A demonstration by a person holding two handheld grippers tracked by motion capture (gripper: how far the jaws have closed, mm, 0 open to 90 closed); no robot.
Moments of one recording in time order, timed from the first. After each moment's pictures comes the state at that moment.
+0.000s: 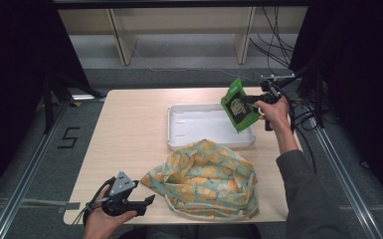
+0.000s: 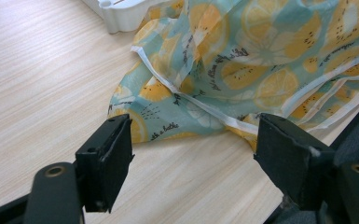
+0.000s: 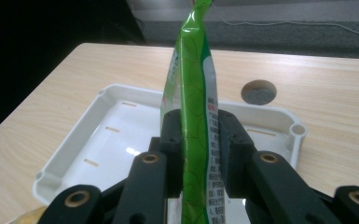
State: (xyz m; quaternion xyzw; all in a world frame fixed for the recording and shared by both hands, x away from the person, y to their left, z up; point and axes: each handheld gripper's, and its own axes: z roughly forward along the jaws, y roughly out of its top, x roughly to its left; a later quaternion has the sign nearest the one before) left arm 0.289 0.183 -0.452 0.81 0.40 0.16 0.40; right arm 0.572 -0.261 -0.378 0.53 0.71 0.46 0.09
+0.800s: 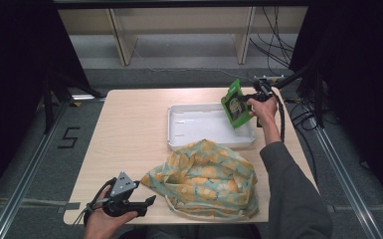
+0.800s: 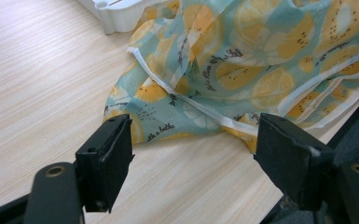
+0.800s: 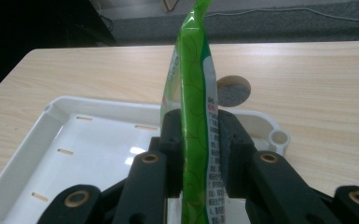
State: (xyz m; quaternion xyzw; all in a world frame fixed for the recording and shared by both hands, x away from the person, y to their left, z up) left arm 0.288 0.181 -0.451 0.81 0.39 0.17 0.40; right arm 0.614 -0.252 -0.413 0.58 0.69 0.42 0.10
